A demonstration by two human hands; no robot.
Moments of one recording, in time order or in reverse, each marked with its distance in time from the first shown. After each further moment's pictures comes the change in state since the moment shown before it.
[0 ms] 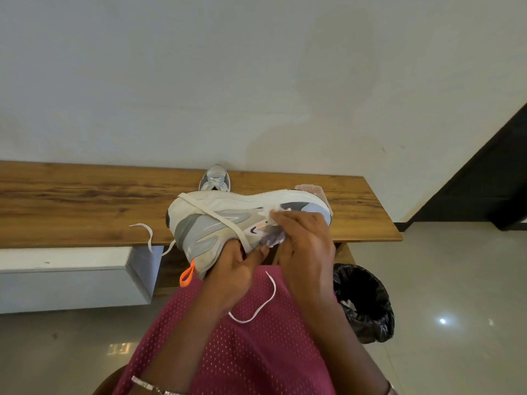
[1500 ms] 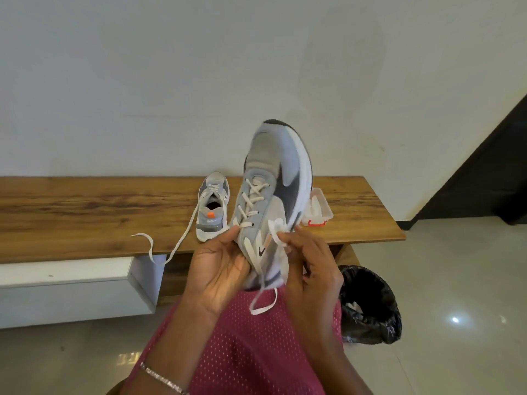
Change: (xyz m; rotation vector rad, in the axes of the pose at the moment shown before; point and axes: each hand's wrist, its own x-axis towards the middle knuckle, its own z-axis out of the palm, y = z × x) left_hand 0.021 0.009 -0.013 -1.456 -0.307 -0.507; right_hand -0.036 0.004 -0.004 0.346 0.215 0.198
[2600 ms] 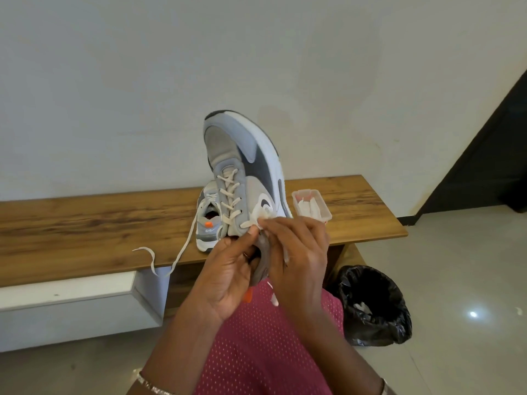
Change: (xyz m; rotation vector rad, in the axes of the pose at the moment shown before) left_hand 0.004 -0.020 0.023 0.615 0.136 0.222; right_hand 0.029 0.001 0.019 -0.147 0.031 -0.198
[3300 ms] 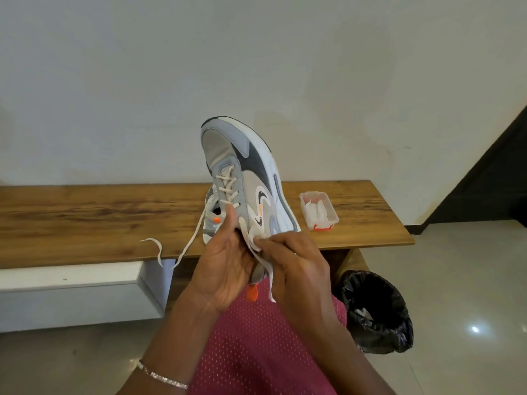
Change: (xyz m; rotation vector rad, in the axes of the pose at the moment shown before) left_hand 0.001 0.010 -0.014 -0.149 -0.118 -0.069; right_hand -0.007 -0.013 -0.021 -0.029 -0.287 -0.129
